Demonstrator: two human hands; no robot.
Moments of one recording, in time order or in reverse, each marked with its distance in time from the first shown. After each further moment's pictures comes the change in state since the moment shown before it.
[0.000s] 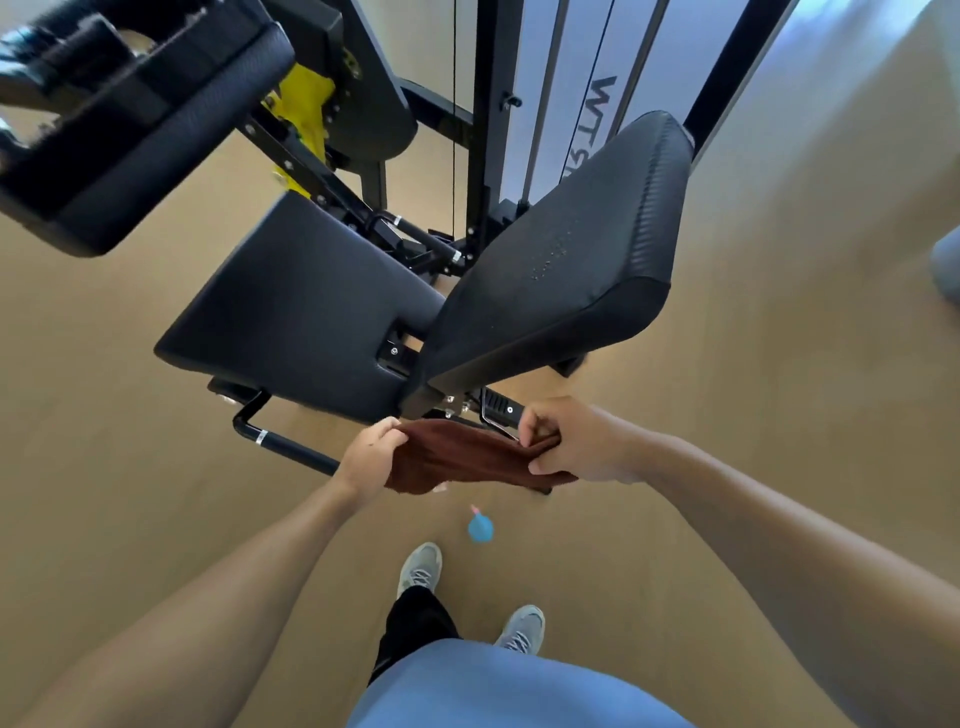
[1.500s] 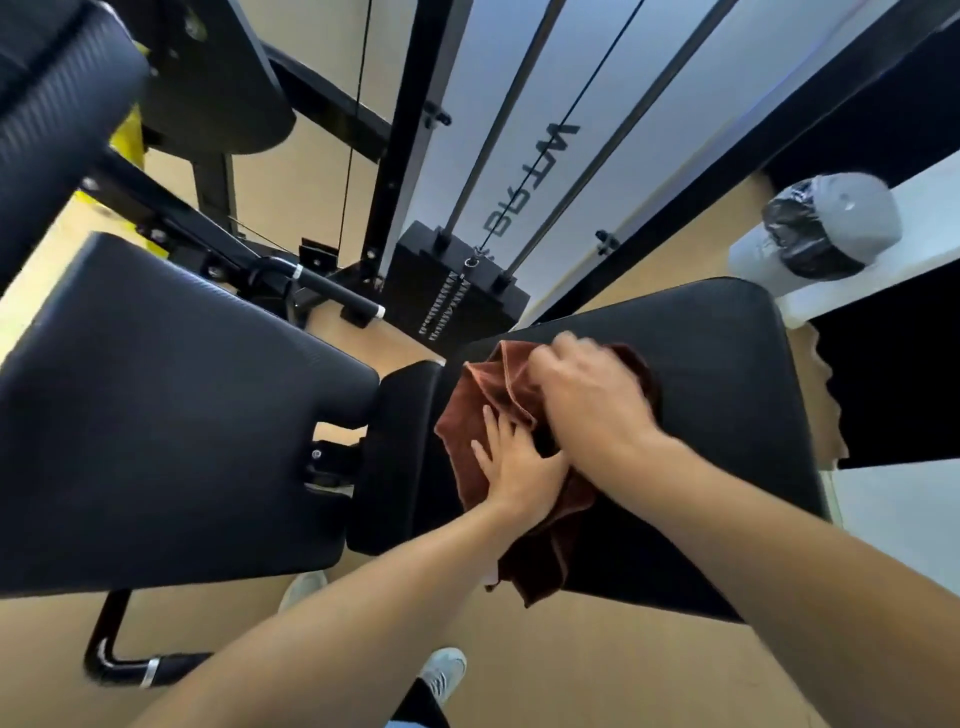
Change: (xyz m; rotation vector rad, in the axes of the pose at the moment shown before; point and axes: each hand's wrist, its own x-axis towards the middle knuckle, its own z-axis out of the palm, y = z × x) left_hand 0.209 0.162 0.062 0.044 -0.434 0.152; right_hand 0.208 -0.161 -0.126 -1.029 0.480 0.430
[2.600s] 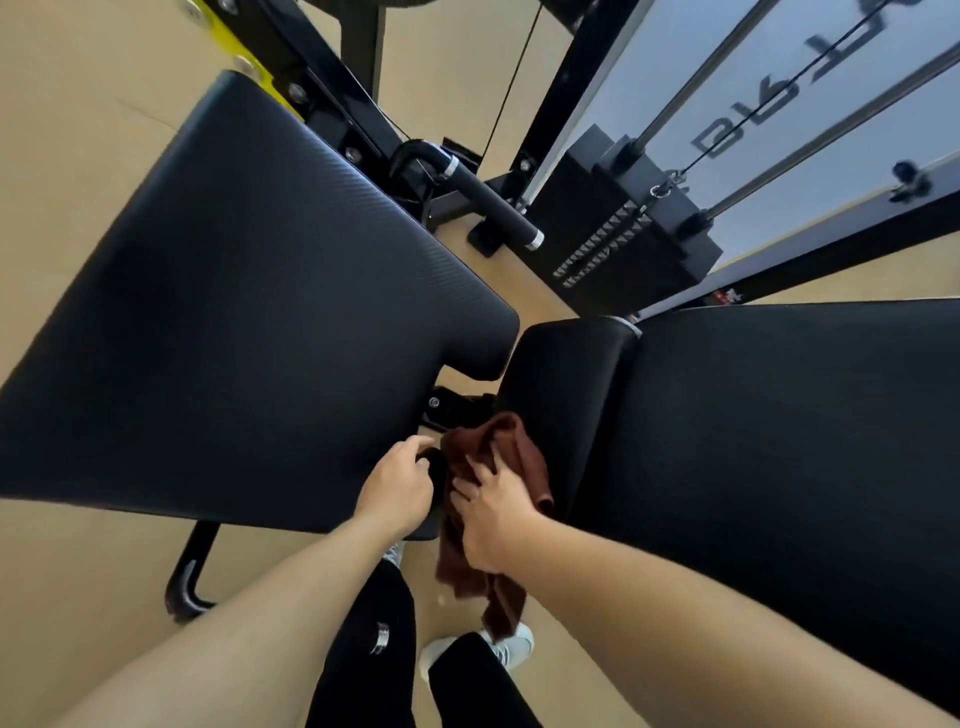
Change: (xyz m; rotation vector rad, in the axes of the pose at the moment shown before) left_hand 0.028 -0.300 -0.146 0.087 0.177 -0.433; right_hand 0.075 -0.237 0.258 -0.466 -0.638 -0.739
